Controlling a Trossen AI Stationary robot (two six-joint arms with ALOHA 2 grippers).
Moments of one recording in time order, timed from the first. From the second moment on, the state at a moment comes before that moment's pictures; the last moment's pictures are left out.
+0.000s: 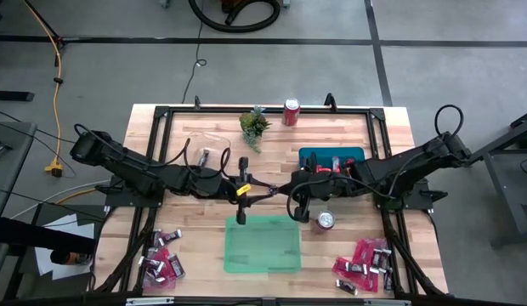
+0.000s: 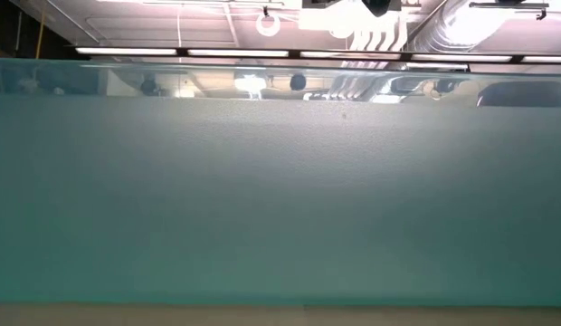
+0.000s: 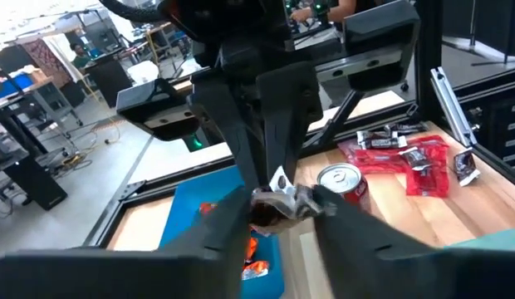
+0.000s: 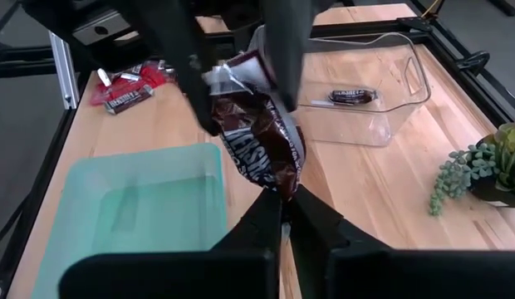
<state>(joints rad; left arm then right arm) -0.28 1.41 0.95 0.30 -0.32 0.29 0.29 1.42 1.21 -0.38 0.34 0.23</state>
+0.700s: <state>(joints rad) -0.19 1.01 0.92 -0.52 -0.67 -0.07 0.28 1.31 1.21 -0.73 0.55 0.49</state>
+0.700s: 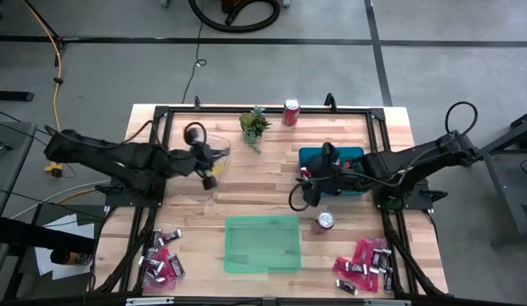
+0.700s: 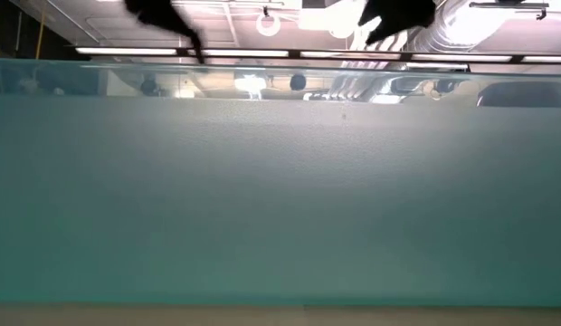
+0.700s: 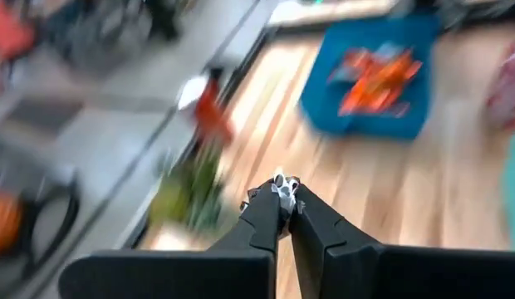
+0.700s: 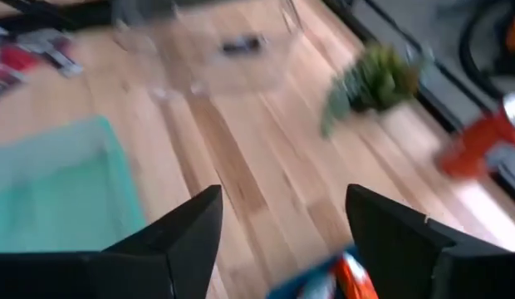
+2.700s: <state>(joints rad) 0.14 1.06 0.89 -0.92 -0.05 -0.75 0.28 1.34 1.21 -0.90 0.54 0.79</state>
